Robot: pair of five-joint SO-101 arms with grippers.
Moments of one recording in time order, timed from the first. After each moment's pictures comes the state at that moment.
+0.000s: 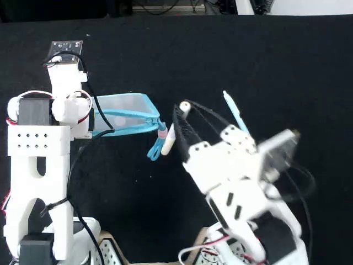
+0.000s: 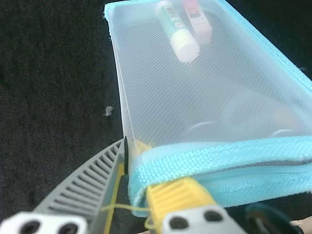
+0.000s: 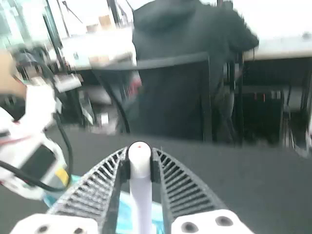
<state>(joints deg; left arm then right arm) -4.9 -26.9 6.2 95.6 -1.5 -27.6 -86.1 52.1 43.6 -9.5</state>
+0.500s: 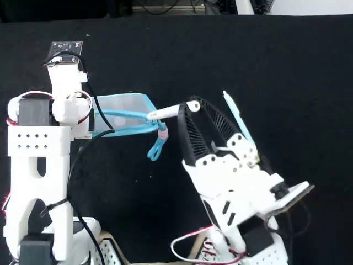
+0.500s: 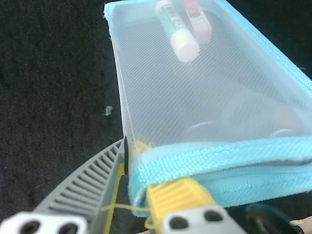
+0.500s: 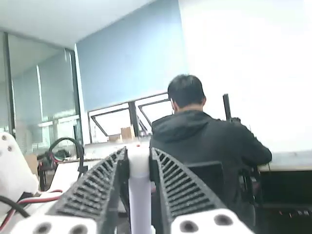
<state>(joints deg) -4.9 -27.0 6.5 95.5 -1.5 -27.8 -103.2 77.2 7.5 -9.5</state>
